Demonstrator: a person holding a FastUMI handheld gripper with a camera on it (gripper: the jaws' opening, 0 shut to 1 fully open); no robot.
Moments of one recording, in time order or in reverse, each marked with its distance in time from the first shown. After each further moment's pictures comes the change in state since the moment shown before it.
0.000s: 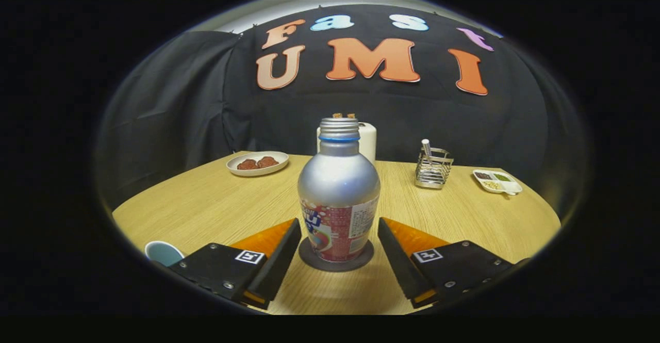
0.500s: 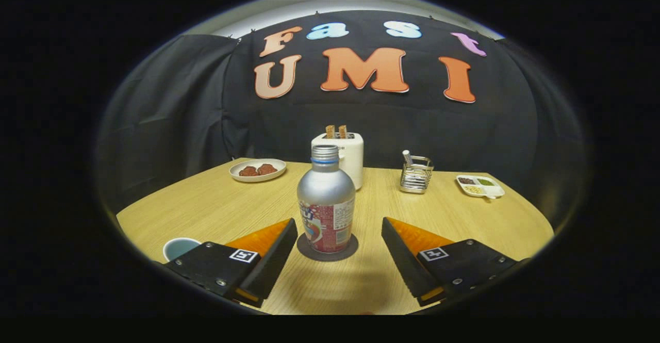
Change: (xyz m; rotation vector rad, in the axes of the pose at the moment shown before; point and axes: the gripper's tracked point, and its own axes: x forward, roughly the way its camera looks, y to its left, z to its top) arm -0.058 -0.019 0.023 0.003 -0.057 -0.039
